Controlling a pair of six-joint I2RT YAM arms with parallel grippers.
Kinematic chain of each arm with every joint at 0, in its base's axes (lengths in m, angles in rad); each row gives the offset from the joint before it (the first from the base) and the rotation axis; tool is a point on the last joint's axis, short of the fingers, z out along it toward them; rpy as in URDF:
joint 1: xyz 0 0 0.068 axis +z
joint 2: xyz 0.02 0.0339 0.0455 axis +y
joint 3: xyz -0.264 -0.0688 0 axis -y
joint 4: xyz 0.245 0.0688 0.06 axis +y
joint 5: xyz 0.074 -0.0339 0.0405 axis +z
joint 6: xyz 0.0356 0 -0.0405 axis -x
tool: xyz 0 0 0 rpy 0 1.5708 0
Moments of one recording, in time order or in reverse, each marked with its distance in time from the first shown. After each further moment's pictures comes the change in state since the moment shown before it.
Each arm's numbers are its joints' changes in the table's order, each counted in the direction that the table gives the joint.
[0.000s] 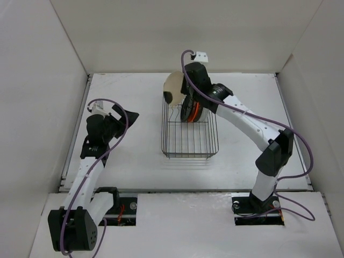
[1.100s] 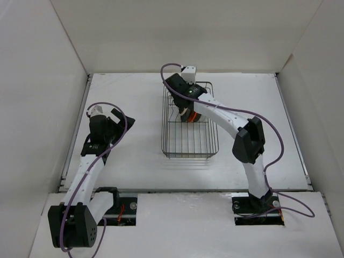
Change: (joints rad) left arm -0.004 0.036 0.021 0.183 0.188 -0.024; right arm 0.040 0.303 0.223 0.325 -0.465 -0.089
